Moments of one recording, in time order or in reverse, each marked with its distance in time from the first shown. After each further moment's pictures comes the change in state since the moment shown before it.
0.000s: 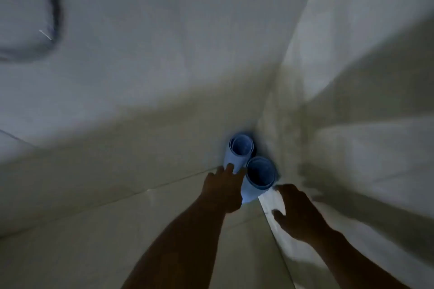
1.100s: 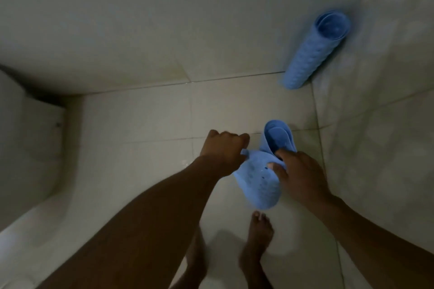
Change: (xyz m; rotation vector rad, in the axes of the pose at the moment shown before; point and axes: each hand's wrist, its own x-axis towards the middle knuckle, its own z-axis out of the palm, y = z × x) left_hand -0.198 -0.049 0.153 -0.038 -0.062 -0.230; right_hand -0.095 -0.059 0.195 -0.020 0.061 -0.387
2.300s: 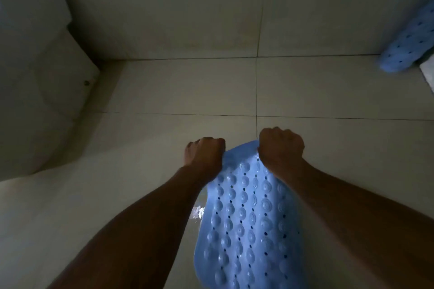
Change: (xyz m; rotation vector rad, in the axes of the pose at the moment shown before) left_hand -0.084 -0.273 0.343 -0.119 0.323 -0.411; right_hand 0.069 -0.187 0.367 -0.406 0.007 0.009
